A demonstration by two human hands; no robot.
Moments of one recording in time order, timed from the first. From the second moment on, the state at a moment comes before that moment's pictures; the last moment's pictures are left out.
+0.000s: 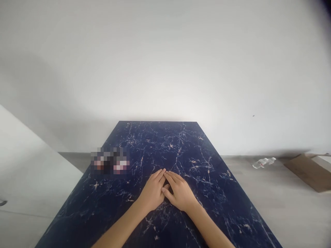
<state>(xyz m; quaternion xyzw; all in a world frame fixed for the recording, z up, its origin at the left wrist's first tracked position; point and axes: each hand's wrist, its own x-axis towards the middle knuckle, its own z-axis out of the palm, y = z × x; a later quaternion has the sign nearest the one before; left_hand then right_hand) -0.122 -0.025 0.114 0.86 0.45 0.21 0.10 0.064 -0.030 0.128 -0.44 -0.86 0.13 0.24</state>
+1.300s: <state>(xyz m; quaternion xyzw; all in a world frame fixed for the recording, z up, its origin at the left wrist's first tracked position) -0.116 -0.022 0.119 0.85 0.46 0.23 0.14 0.063 -0.022 0.118 -0.49 -0.81 0.16 0.30</state>
